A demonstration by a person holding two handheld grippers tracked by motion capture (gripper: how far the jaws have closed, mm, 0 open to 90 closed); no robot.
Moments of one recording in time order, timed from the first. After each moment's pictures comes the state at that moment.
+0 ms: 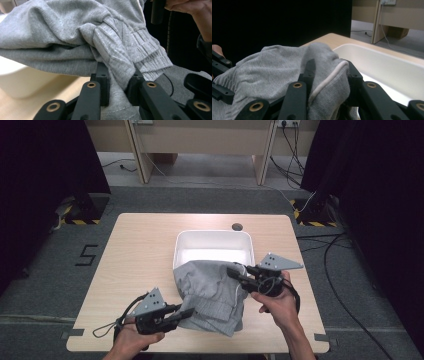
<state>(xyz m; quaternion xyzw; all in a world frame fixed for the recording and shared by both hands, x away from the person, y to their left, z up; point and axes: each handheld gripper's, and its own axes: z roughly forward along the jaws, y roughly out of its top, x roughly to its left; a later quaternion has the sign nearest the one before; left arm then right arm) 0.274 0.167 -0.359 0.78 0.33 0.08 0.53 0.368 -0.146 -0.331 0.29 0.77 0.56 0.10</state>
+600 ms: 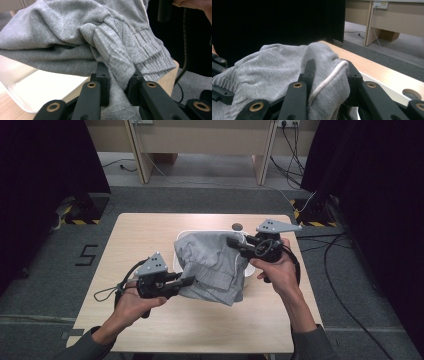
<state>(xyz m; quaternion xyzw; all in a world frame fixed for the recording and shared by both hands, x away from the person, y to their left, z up) 0.334 0.169 -0.313 0.78 0.33 0.10 0.52 0.427 -0.134 -0.279 0.30 0.77 0.54 0.12</state>
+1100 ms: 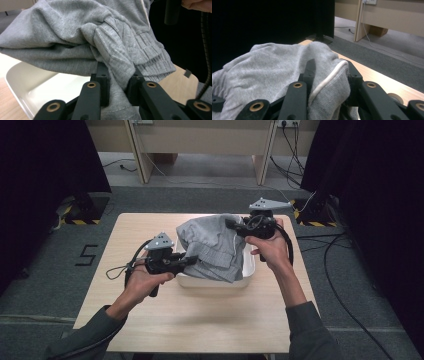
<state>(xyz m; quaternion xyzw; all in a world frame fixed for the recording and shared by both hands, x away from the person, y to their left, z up) 0.389 0.161 -0.313 0.77 0.37 0.11 0.51 0.487 -0.122 -0.274 0.32 0.78 0.51 0.14</state>
